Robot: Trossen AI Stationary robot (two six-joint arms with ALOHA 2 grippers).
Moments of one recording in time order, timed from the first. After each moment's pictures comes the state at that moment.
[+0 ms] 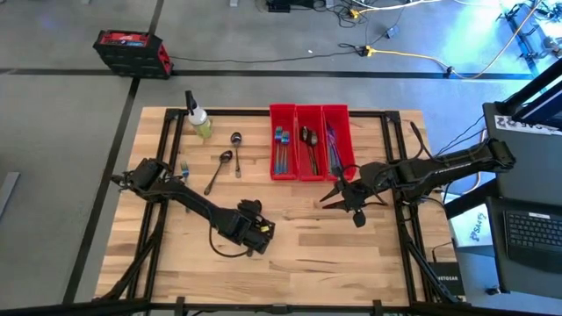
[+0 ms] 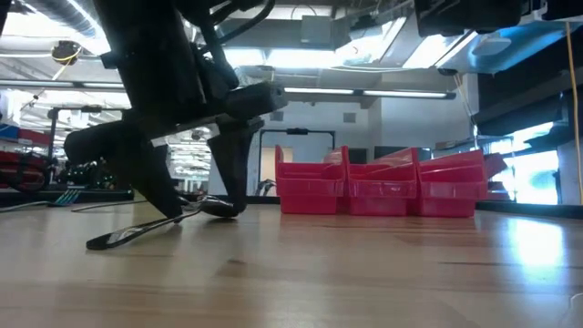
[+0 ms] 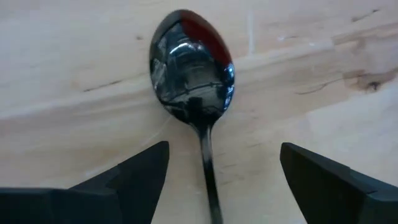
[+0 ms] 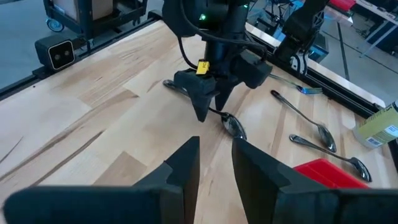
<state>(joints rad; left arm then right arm) -0.43 1.94 1.24 -0.68 -0.47 -1.73 0.19 0.98 0.67 -0.16 -0.12 -0.39</state>
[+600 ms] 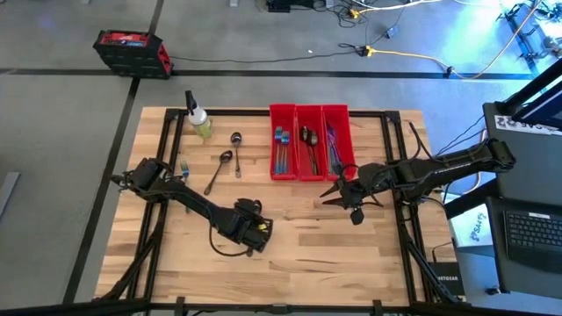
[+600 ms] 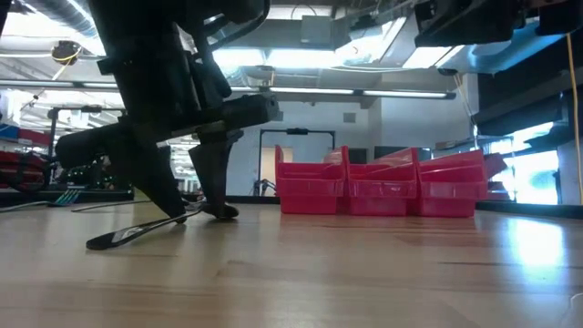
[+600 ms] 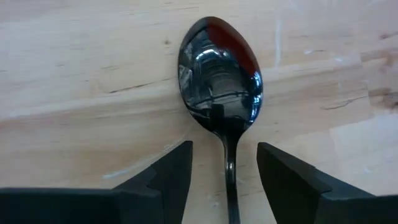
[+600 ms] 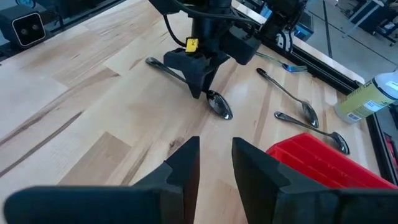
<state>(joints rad) -0.42 1.94 1.22 -0.70 -0.47 -1.80 0.19 0.99 0.67 -0.21 -0.03 -0.40</state>
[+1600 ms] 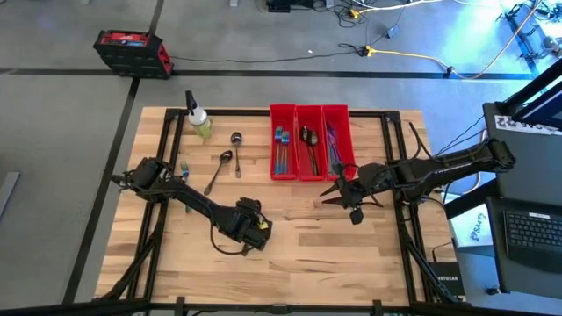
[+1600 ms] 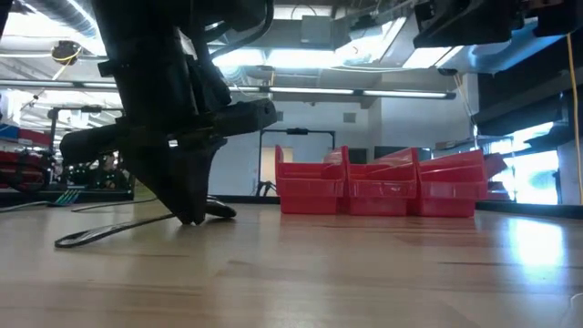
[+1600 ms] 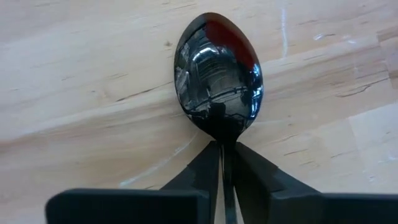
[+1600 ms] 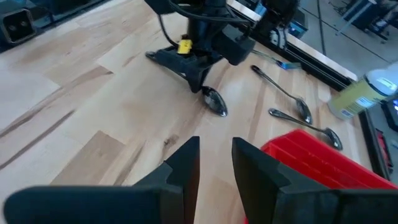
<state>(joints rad) -0.41 1.95 1.22 -0.72 -0.43 -1.69 0.19 0.99 0.67 -0.21 0.00 -0.40</state>
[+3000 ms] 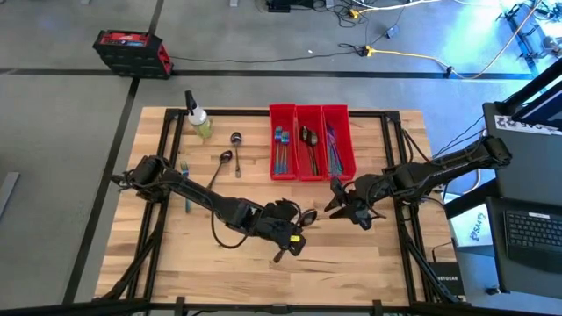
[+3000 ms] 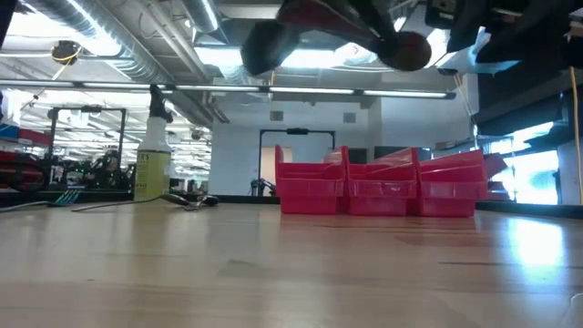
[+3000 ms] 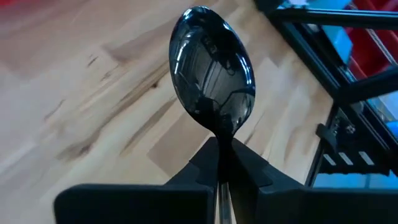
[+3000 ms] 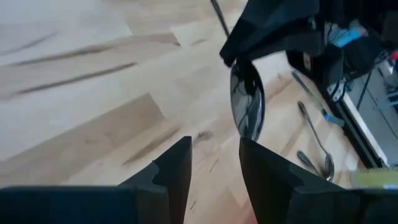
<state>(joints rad) -0.37 1.93 1.55 -0.37 -0.39 -1.04 0.28 1.02 0.67 -0.30 -0.09 -0.79</state>
